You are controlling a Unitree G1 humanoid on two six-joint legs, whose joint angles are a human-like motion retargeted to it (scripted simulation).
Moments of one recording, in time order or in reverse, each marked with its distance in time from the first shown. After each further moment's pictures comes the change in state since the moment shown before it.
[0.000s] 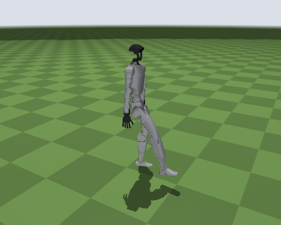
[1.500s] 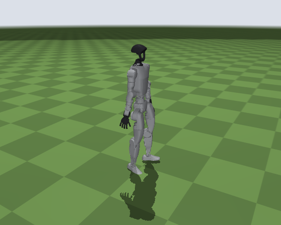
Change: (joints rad) left arm -0.021 -0.113 -0.071 -0.082 0.085 -0.052 0.025; right arm 0.020 -0.015 0.018 0.127 -0.025 0.123 0.003; waist 0.136 -0.066 -0.176; left_leg -0.133 -0.035 0.245 -0.074 0.100 -0.136; right_leg 0.612 0.121 0.002 -0.319 -0.065 0.099
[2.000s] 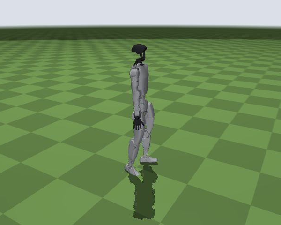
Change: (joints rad) left arm 0.124 0.026 0.169 0.070 -0.077 0.059 0.001; right arm -0.109 0.041 0.088 -0.102 -0.007 -0.075 0.046; waist 0.073 -0.044 -0.016; left_leg 0.033 -0.116 -0.064 -0.037 -0.039 0.061; right_leg 0.025 -0.082 -0.035 0.044 -0.032 0.067
